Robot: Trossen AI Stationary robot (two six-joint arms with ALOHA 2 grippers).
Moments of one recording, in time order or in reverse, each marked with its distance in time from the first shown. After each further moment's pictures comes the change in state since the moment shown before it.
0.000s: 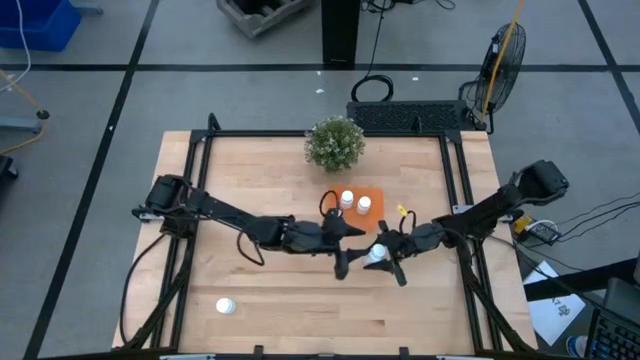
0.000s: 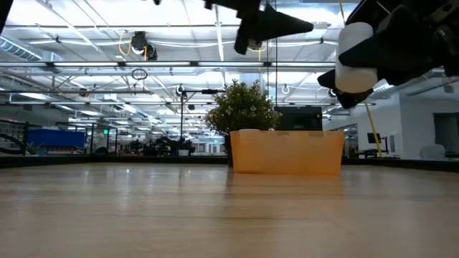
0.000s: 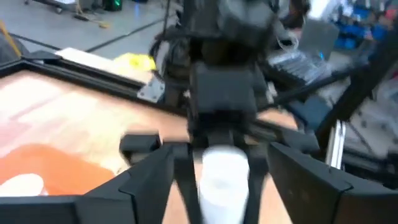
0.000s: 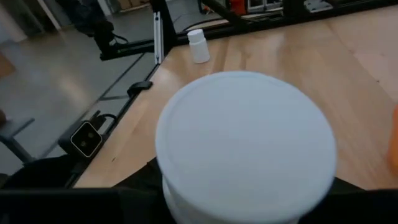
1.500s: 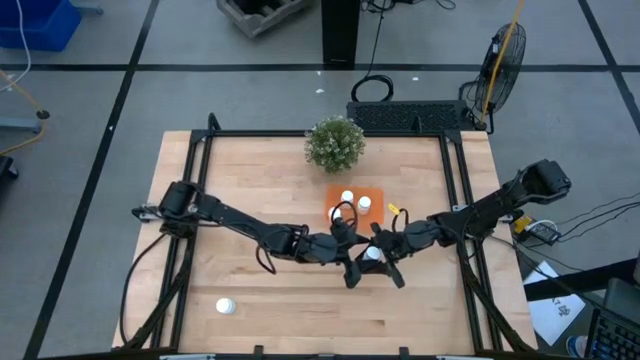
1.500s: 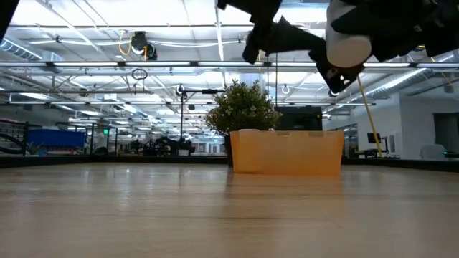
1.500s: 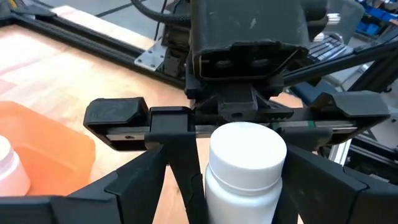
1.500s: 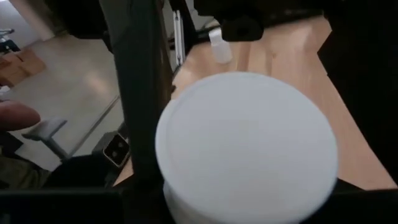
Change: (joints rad) left arm -0.020 0.107 0.146 -0.157 -0.042 -0.103; right arm -0.031 -0.030 0.144 -0.179 -0.127 0.048
